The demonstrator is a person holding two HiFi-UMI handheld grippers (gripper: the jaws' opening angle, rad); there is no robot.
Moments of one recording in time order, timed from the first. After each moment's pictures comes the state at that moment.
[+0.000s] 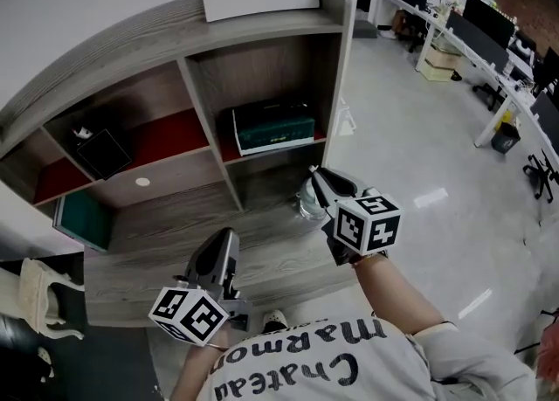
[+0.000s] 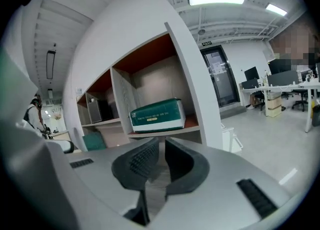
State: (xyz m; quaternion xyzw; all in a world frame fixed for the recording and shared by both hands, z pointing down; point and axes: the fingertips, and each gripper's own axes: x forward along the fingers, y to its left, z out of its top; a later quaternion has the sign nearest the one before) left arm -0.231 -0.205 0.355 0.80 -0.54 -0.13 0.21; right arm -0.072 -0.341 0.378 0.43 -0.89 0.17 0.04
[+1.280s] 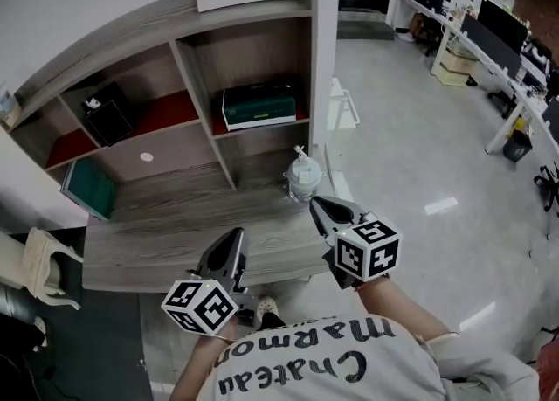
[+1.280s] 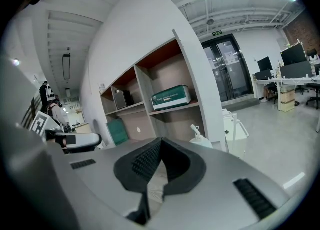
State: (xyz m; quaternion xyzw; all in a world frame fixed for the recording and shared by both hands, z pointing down) left arm -0.158 -0.153 0.392 0.78 -0.58 -0.11 0.22; right arm -0.028 -0.240 0.415 0.34 -0.92 0.18 0.08
